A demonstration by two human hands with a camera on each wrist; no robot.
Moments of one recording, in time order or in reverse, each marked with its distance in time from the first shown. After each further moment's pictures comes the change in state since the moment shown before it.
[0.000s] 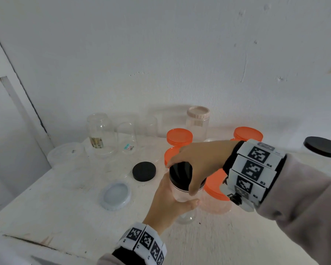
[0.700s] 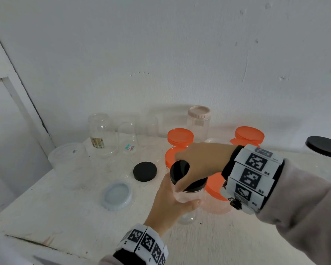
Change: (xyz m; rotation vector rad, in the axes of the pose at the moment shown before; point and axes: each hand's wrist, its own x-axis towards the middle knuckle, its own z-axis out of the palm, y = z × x) left_hand -0.002 0.001 0.002 -0.029 -0.005 0.014; right_hand 0.006 0.000 0.012 -0.061 0.127 0.098
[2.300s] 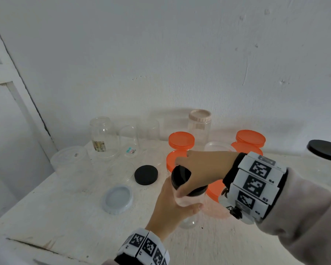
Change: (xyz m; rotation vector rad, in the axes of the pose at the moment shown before) left_hand -0.002 0.004 0.000 -0.032 -0.001 0.002; right_hand 0.000 -0.002 0.006 0.082 -0.053 0.004
